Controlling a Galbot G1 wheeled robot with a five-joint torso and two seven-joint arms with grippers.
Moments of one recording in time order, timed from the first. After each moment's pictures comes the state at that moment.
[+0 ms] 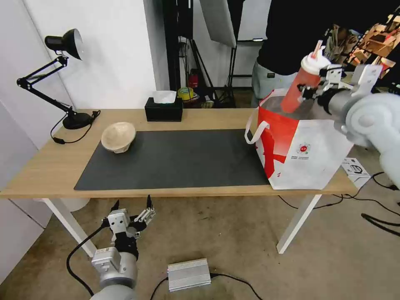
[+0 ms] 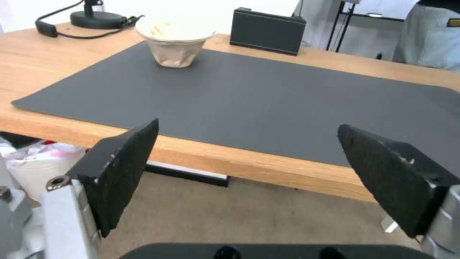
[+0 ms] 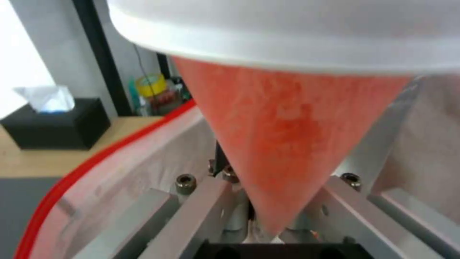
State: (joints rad) left arm 1.70 -1.40 -0.37 -2.32 -0.19 0.17 -0.39; right arm -0.35 0.60 0.03 1.80 1.32 -0.54 0.49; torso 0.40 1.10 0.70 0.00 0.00
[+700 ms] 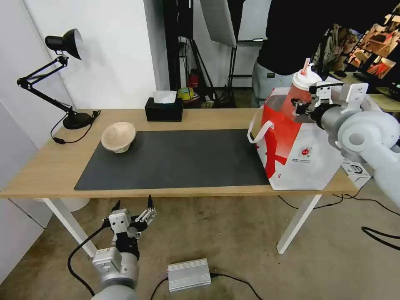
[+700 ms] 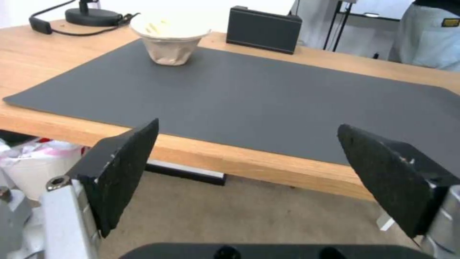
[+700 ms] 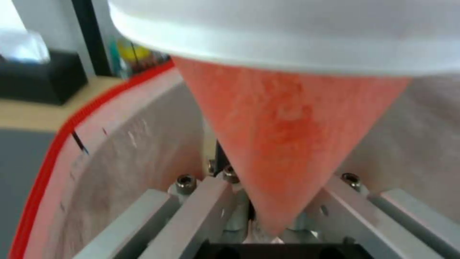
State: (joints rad) left arm 1.70 -1.40 -0.35 -2.32 -0.19 0.17 -0.39; right arm -0.33 0.53 0.01 1.86 1.32 -0.69 0.52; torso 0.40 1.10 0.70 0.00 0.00
